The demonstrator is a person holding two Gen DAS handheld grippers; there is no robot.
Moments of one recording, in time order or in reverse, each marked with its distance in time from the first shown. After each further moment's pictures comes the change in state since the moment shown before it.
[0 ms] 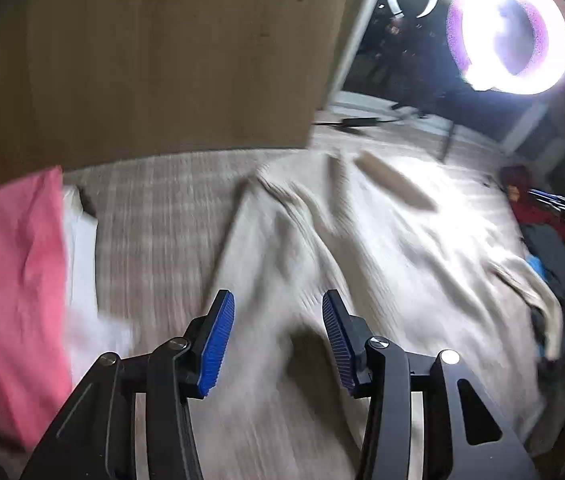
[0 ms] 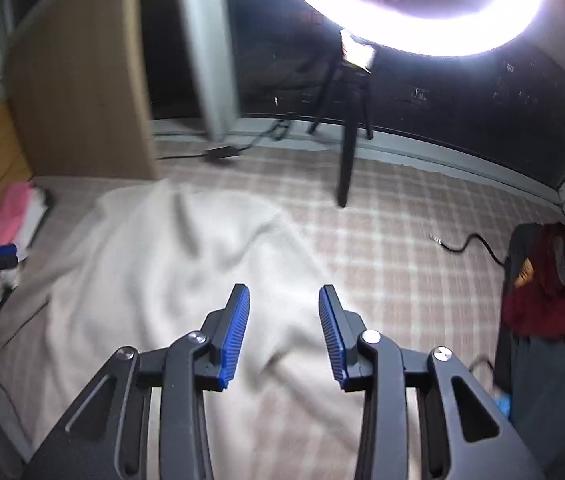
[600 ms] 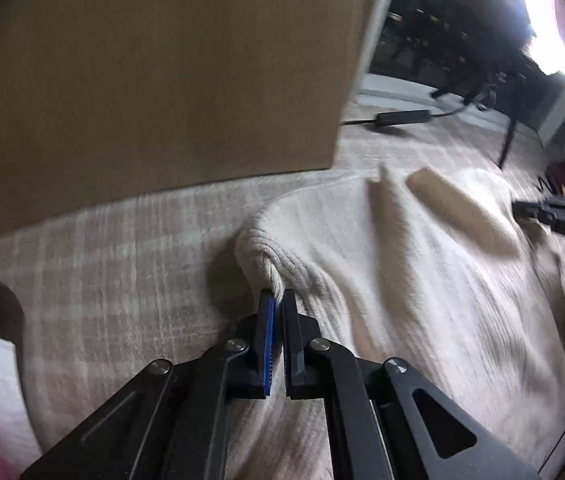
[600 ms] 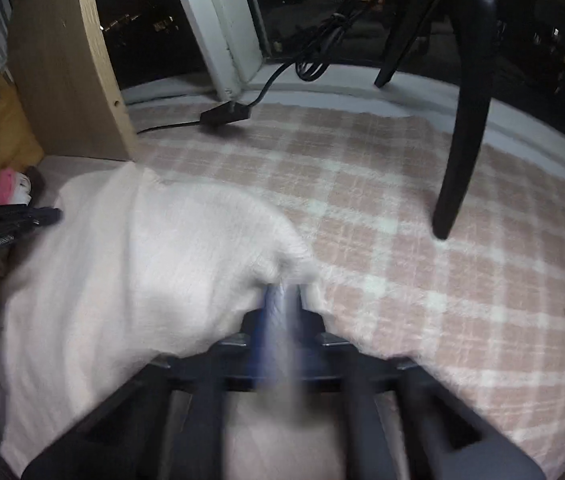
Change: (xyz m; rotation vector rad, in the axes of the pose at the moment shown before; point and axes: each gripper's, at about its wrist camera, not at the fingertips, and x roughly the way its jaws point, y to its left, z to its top) left arm 0.082 -0.024 0.049 0.118 -0.039 0.117; right arm 0.130 -0.012 0.028 -0.076 0.021 0.185
